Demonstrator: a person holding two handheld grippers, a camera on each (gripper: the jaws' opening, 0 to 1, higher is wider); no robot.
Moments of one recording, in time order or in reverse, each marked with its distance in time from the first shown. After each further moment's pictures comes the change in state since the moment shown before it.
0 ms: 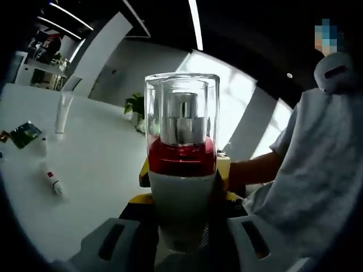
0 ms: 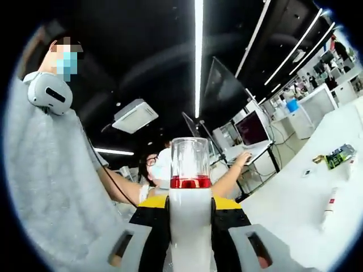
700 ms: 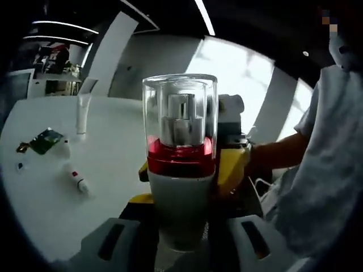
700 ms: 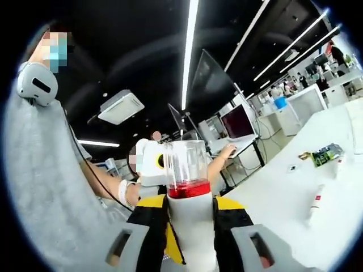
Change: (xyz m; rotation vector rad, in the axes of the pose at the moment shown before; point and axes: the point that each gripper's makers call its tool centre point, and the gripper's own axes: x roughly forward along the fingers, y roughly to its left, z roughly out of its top) left arm 0.000 0.035 -0.017 0.099 0.104 0.232; right arm 0.000 -0.024 -0.012 -0.036 0.070 -0.138
